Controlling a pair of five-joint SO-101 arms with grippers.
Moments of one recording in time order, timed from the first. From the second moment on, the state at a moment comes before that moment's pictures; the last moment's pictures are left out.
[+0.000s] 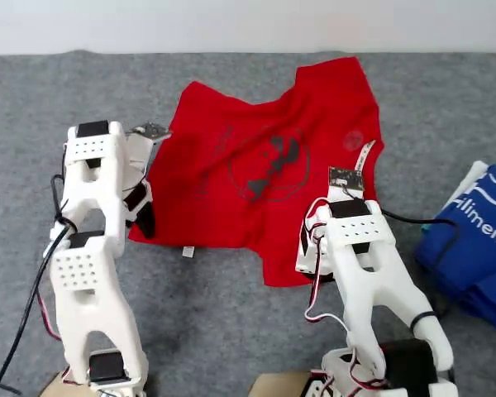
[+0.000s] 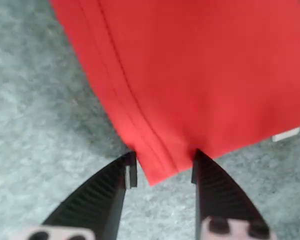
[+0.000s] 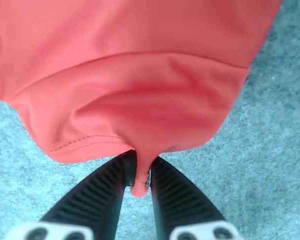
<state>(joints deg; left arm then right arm) -11.5 45.0 -24.6 98.6 -29.9 -11.3 -14.5 43.0 72.0 -19.7</state>
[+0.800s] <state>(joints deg) -11.1 35.9 -25.9 98.9 -29.8 -11.3 -14.5 28.2 78.2 -19.7</state>
